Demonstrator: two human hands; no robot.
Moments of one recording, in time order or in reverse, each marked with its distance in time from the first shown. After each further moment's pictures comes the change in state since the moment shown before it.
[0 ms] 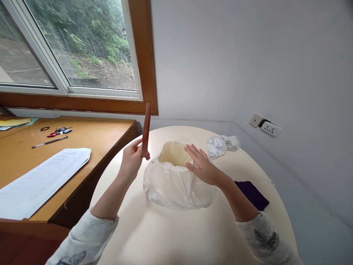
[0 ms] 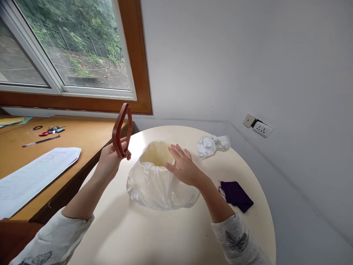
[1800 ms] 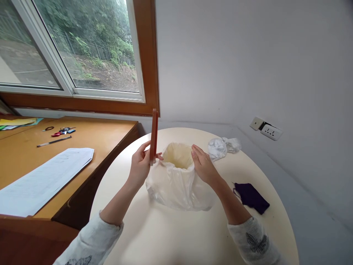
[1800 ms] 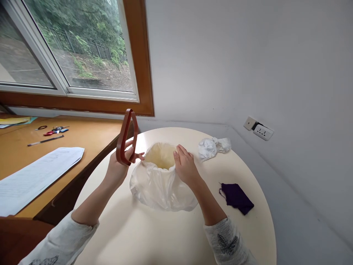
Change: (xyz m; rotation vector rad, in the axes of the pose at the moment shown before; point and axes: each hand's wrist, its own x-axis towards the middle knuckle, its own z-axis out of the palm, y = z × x) left_hand -0.024 0.003 0.007 -0.130 -0.073 0.043; right_hand 0.014 -0.007 0.018 0.144 0.314 0.238
